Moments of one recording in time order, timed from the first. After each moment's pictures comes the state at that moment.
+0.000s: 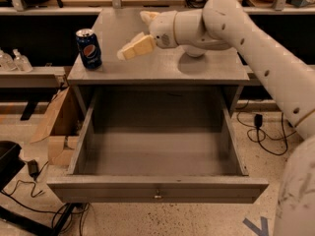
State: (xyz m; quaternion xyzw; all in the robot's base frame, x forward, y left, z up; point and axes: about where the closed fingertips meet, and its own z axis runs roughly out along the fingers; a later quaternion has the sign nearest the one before) arm 0.726 0.055 0.952 -0.51 0.60 0.28 0.55
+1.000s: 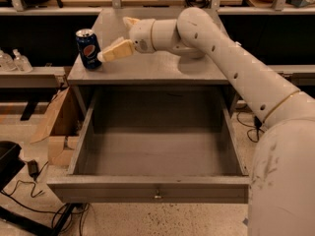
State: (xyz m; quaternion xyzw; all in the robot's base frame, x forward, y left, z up) arm 0.753 0.117 0.927 -0.49 0.59 0.31 0.56
